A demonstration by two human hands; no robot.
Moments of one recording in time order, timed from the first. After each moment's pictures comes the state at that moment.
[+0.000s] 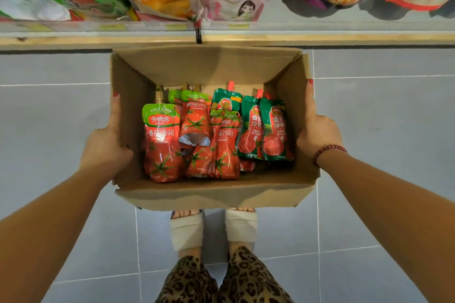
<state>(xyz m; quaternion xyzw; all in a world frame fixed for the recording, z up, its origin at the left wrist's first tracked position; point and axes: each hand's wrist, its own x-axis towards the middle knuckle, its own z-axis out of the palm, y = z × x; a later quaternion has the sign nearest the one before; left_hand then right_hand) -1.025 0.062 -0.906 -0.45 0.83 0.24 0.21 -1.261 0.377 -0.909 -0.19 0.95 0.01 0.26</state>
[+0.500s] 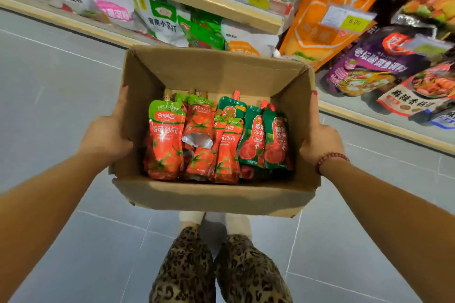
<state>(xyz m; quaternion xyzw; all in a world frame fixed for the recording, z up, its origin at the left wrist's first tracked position) -0.917 0.044 -0.699 -0.52 0.81 0.23 0.15 -1.230 0.295 -0.705 -0.32 0.92 0.02 0.24</state>
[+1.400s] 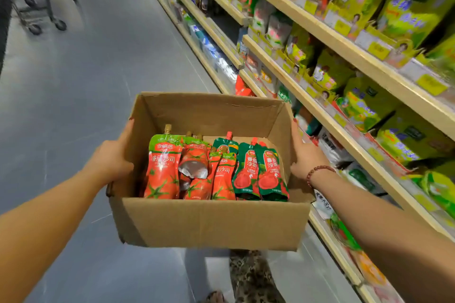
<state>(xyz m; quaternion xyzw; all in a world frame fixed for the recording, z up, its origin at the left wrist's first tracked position) -0.491 -0.064 -0.356 -0.81 0.56 0.17 0.01 -0.905 -0.134 -0.363 -0.74 0.65 0.00 0.19</state>
